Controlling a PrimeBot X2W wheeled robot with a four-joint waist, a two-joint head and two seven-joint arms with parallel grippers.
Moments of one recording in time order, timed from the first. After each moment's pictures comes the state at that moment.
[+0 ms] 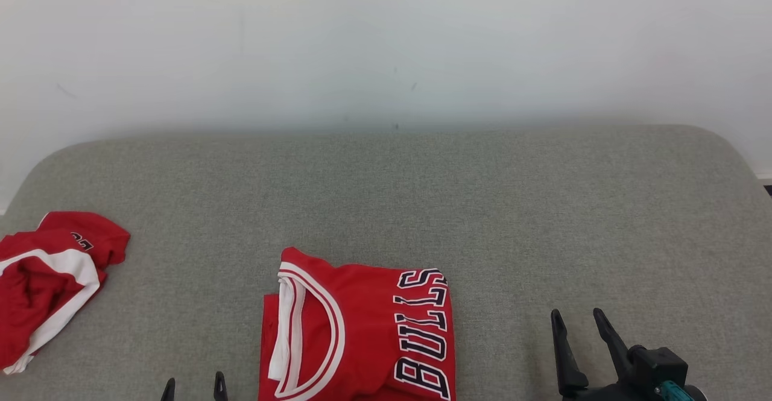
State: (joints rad) left arm 0.07 0.05 0.00 0.32 -0.12 0.02 -0.26; right arm -0.06 -0.05 0.00 0.42 0.15 0.13 -0.26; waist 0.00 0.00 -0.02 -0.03
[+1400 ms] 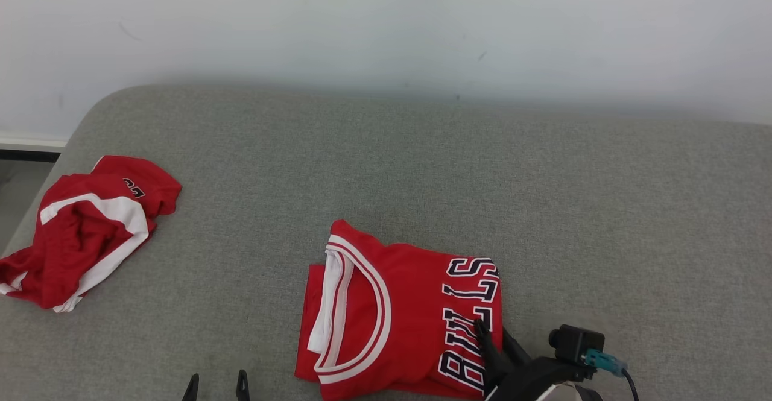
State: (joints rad) left arm 0.07 0.05 -0.05 0.34 -0.12 0.01 -0.26; right arm -0.32 -0.05 0.42 0.85 0.76 0.13 -0.26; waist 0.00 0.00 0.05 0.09
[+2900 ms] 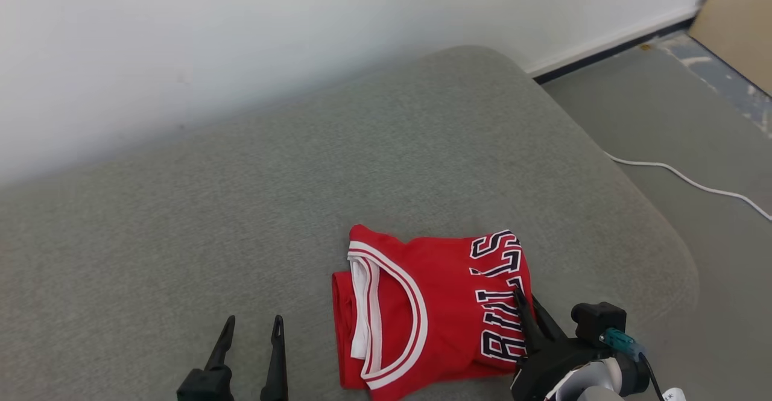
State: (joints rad) left arm -0.06 0.05 -0.16 0.33 -0.17 0.01 -0.26; right arm -0.33 -0.06 0.18 0.78 0.32 0.13 -0.26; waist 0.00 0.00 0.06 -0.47
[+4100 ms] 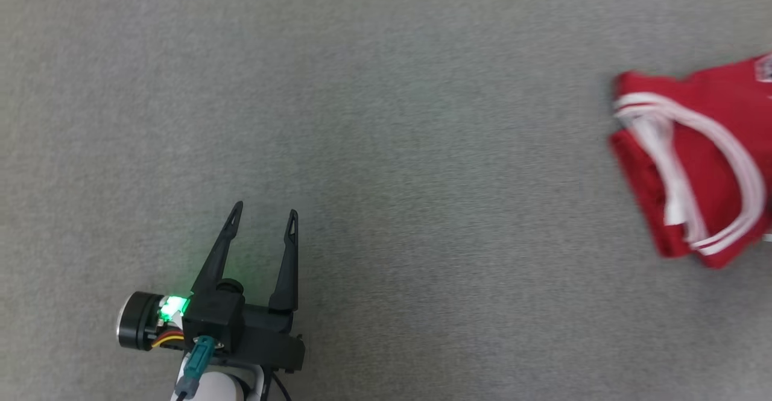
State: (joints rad) left arm -0.25 0.06 -0.19 0.18 -0.03 -0.02 -0.26; right arm -0.81 -0.44 -0.37 1.03 0.02 0.13 -0.26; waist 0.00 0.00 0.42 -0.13
